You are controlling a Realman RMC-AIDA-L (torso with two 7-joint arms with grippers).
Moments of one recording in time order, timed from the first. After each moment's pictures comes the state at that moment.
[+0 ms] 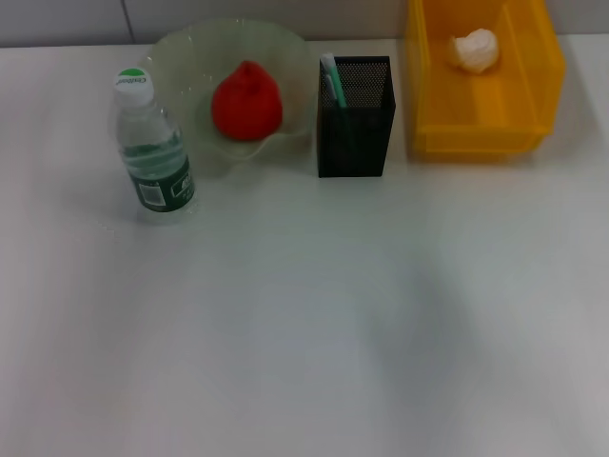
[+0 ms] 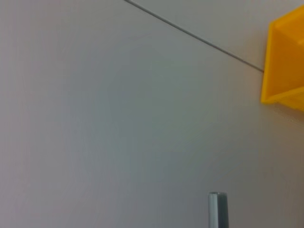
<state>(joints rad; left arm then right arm) -0.63 -2.06 1.52 1.51 2.84 0.76 -1.95 0.21 2.06 -0.54 -1.39 -1.88 -1.95 1.72</state>
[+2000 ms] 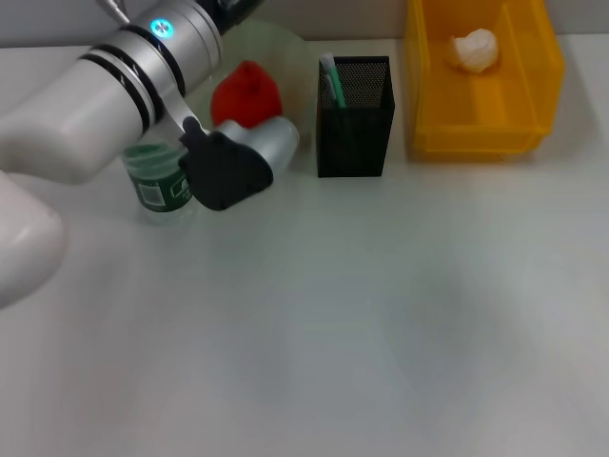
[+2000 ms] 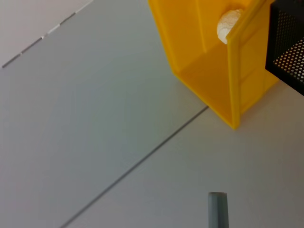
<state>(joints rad) -0.49 -1.98 2.04 1.10 2.89 -0.23 -1.16 0.33 1.95 -0.45 -1.24 -2.02 -2.07 1.92</state>
